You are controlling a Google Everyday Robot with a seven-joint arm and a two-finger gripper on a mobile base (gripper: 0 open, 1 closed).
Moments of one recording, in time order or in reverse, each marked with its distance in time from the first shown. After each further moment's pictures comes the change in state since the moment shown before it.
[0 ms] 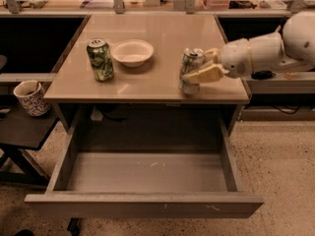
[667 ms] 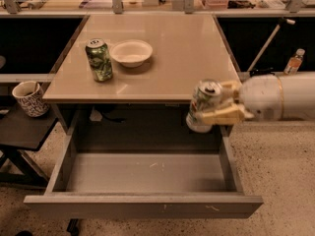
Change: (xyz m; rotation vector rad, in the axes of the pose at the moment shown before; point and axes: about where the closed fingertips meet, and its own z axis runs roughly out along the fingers) arm 0.015 0.127 -0.043 0.009 -0.071 -0.035
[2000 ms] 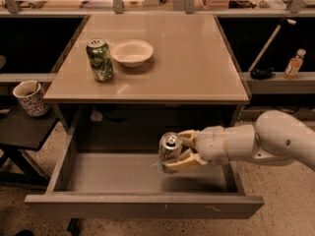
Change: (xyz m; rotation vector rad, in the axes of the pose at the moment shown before) arm 0.113 0.056 0.105 -0.055 0.087 -0.063
